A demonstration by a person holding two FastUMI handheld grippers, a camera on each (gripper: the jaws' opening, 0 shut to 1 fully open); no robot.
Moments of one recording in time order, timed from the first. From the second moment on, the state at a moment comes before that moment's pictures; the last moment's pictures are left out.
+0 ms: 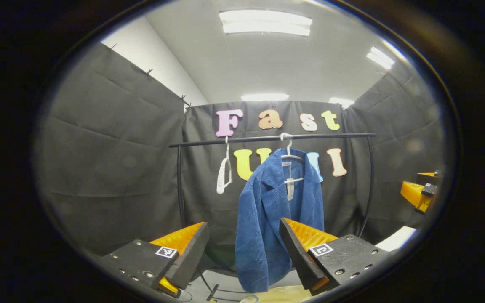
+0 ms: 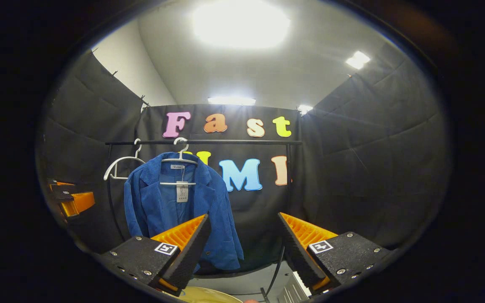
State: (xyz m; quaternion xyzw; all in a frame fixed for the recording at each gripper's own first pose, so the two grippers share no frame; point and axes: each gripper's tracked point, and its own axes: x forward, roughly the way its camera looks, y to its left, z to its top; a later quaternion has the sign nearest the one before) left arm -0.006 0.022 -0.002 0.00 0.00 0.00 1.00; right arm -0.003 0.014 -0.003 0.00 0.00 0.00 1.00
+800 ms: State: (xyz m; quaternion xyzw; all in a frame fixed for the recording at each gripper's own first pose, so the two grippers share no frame) left arm -0.002 0.037 0.012 -0.03 0.00 -0.01 1.00; right arm 0.013 0.038 0.035 0.01 -0.03 0.02 1.00
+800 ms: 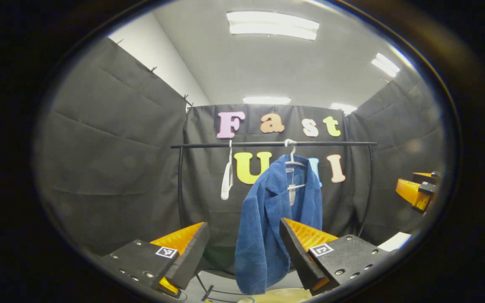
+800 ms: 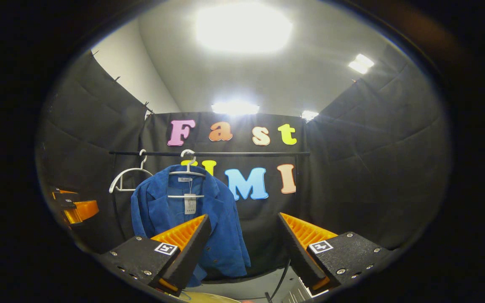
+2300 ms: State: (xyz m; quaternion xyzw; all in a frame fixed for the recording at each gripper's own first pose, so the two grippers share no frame) left arm 0.168 -0.061 0.000 0.00 0.03 0.05 1.00; right arm 0.244 0.086 0.013 0.07 0.00 0.17 0.98
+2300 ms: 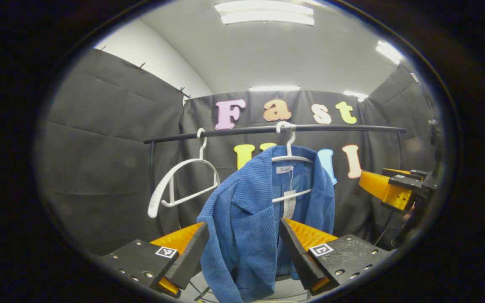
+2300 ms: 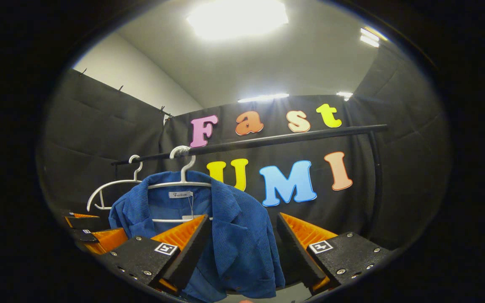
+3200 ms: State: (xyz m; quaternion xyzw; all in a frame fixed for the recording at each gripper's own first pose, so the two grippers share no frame) left arm 0.243 -0.057 -0.049 0.03 0.06 0.15 0.99; right arm 0.327 0.155 -0.070 0.09 0.08 0.26 0.96
